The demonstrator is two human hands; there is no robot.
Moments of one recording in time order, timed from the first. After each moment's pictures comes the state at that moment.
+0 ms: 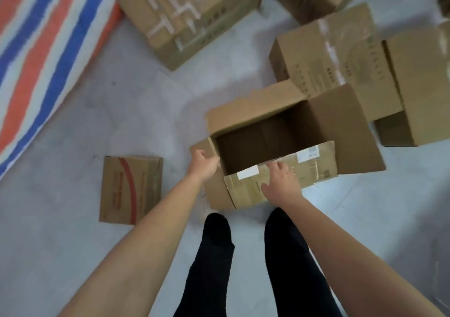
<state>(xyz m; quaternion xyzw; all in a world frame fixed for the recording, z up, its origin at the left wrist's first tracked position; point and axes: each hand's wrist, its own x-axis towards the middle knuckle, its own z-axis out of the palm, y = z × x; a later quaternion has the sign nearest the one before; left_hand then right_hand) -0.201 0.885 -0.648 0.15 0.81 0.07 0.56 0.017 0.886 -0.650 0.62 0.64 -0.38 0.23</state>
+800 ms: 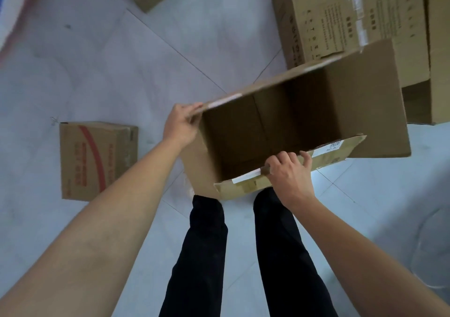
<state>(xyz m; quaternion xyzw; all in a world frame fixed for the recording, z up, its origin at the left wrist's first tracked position) -0.212 0.902 -0.768 0.43 0.80 0.10 0.40 0.075 0.859 -0.737 0.51 0.79 -0.19 0.27</state>
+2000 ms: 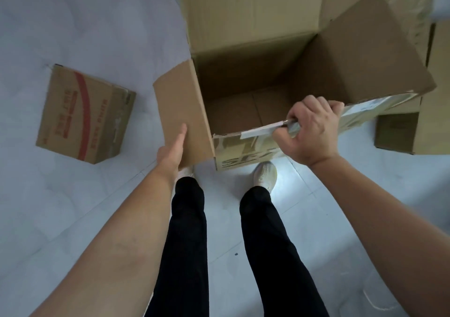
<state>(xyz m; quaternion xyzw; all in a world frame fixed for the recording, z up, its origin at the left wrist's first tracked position) -0.177 0.753 -0.776 -0.20 0.80 0.25 0.52 0.063 0.930 -0.682 0.46 0.87 -0.14 -0.09</state>
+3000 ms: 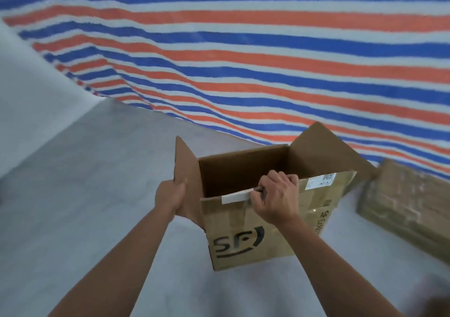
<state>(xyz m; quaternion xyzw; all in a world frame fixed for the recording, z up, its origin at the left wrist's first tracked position) -0.253 0.255 -0.220 -0.29 0.84 0.46 0.07 -0.222 0.513 -0.245 -0.03 0.96 -0.19 -0.19</state>
